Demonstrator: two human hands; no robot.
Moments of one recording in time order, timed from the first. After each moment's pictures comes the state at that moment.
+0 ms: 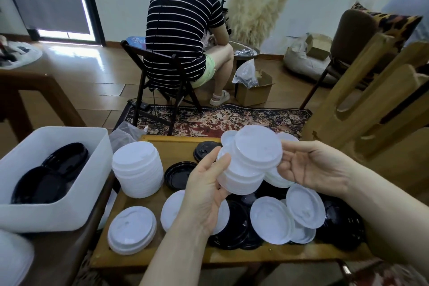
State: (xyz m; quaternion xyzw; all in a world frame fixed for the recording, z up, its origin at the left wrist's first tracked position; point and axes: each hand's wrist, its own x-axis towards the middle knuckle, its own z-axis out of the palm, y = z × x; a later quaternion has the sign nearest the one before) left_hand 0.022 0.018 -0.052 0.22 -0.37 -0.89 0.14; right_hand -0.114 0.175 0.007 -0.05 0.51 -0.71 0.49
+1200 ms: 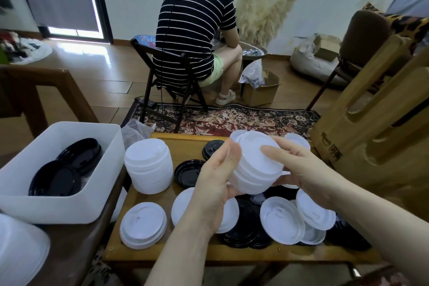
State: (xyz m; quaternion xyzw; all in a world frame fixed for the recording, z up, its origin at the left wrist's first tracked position) left_hand 0.035 0.011 -0.042 0.10 -0.52 -0.84 0.12; right_hand -0.070 0.146 0.002 -0.22 0.73 -0.57 0.31
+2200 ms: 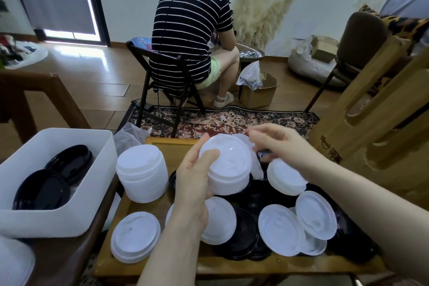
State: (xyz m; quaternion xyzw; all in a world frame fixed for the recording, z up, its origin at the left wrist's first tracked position) left_hand 0.022 -0.005 -0.041 0.26 -0.44 -0.83 0.23; right_hand -0.111 0.120 0.008 -0.28 0.80 -0.49 0.21
